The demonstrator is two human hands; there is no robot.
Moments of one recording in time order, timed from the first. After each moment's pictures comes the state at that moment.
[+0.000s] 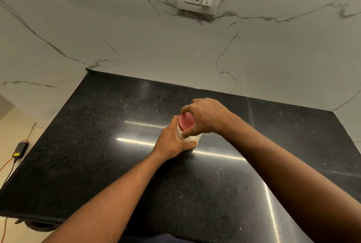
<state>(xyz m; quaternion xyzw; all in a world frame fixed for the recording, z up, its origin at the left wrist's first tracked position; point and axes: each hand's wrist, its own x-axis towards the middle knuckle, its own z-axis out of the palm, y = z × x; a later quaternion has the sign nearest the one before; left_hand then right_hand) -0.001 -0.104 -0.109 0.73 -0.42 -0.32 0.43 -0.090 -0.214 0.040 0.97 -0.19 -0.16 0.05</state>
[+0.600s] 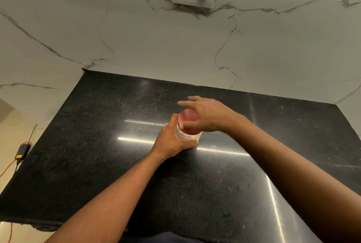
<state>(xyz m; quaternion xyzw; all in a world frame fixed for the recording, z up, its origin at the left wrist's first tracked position) 0.002 -0.105 -0.111 0.73 -0.42 -0.31 0.43 -0.098 -0.226 0.029 0.96 -0.24 -0.13 -0.07</state>
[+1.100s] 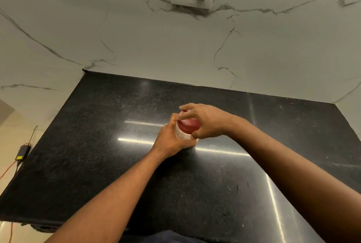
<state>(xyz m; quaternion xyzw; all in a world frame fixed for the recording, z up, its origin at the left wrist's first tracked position) 0.001 -0.103 -0.109 0.73 -0.42 -0.30 0.44 -0.113 -0.232 0.021 0.97 -0.13 -0.15 -0.14</state>
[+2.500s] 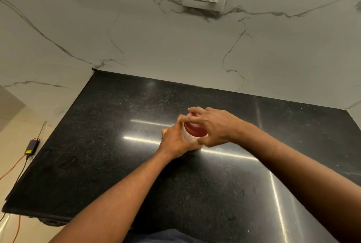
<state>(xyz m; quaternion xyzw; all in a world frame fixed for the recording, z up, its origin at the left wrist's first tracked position) 0.002 -0.101 -0.100 0.76 -0.44 -0.28 0.39 -0.115 -0.234 0.005 0.99 -0.09 -0.12 -0.02</state>
